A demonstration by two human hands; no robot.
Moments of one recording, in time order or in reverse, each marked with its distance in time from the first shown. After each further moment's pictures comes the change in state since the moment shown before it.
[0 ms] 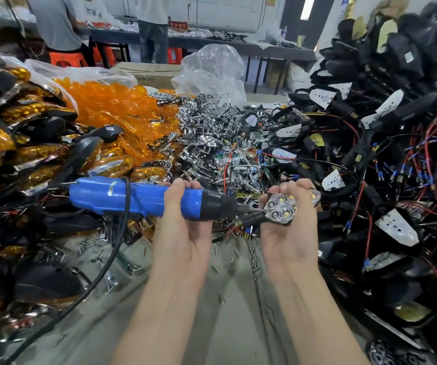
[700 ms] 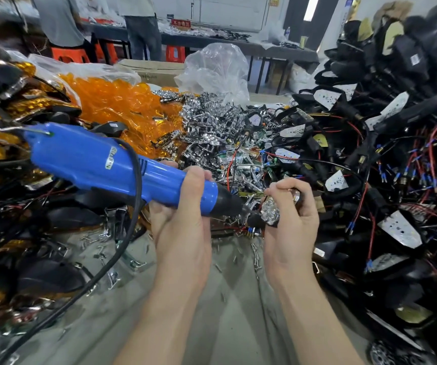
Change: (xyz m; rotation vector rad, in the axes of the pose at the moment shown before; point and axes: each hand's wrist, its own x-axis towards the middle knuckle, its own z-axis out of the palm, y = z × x) left_hand -0.024 -0.001 0.022 0.289 -0.078 0.328; right_hand -0.010 0.006 0.005 -0.402 -0.083 -0.237
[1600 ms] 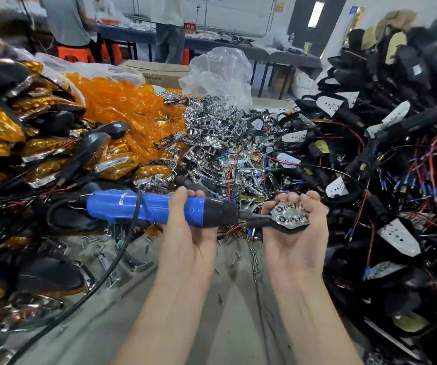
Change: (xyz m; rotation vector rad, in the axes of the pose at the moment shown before) left_hand 0.012 -0.016 -0.018 -0.355 0.246 -0.414; right_hand 0.007 -0.003 -0.012 0.603 0.031 0.233
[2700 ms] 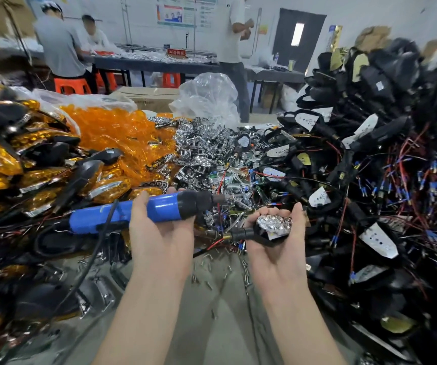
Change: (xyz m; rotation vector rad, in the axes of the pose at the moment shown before) left_hand 0.012 0.025 0.027 -0.048 0.023 0.027; right_hand -0.004 0.001 0.000 0.122 0.098 0.146
